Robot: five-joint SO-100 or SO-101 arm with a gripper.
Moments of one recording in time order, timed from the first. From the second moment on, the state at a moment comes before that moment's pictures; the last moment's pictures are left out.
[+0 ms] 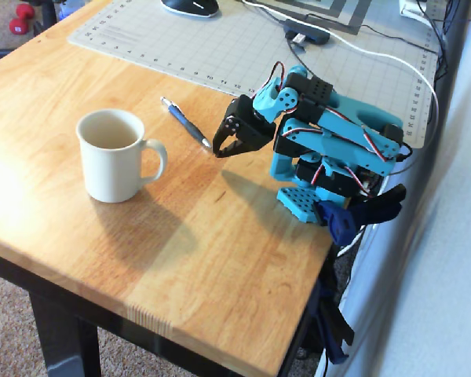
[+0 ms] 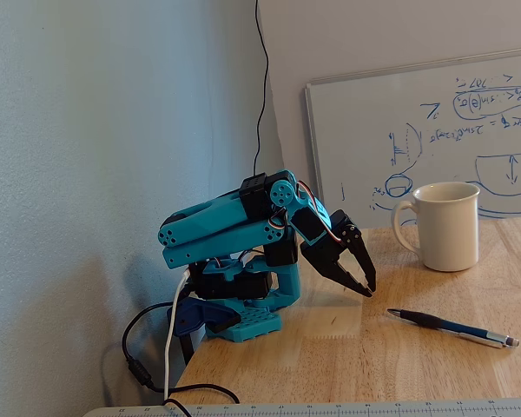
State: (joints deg) arm -3.3 190.4 181.0 64.5 -13.1
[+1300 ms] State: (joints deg) arm 0.6 166.1 162.8 64.5 -30.1
